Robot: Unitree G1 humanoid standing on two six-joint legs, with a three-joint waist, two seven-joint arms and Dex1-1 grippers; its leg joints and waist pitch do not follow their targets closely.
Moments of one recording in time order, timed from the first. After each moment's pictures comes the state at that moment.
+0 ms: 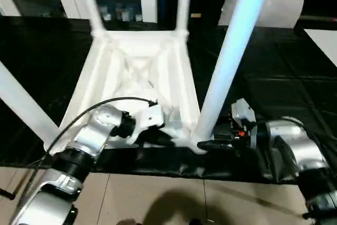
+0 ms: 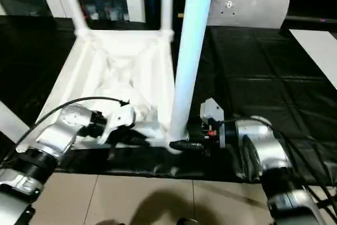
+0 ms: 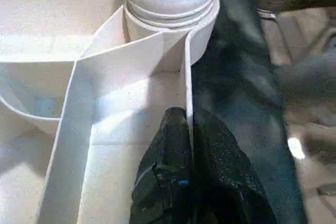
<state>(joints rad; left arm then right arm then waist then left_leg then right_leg) -0.59 0.39 -0.34 0.51 0.02 0.03 -1.37 -0.48 -0.47 0.16 0.50 0.27 0.01 1.39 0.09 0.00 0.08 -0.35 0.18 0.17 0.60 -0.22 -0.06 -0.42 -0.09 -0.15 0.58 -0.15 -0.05</state>
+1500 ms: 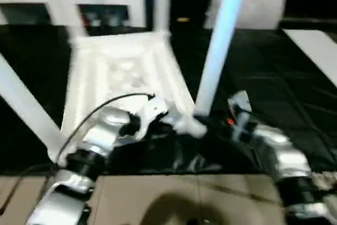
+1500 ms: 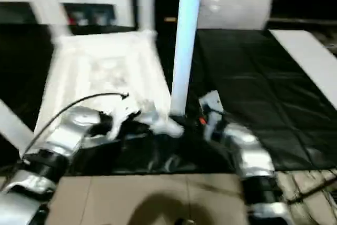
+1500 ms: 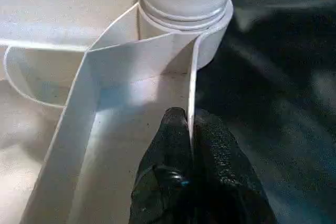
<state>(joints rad) -0.60 0.21 -0.23 0.52 0.09 0.34 -0.97 -0.40 -0.18 -0.02 0.41 0.22 0.22 0.75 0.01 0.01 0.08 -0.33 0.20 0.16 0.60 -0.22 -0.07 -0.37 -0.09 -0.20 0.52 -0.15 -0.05</state>
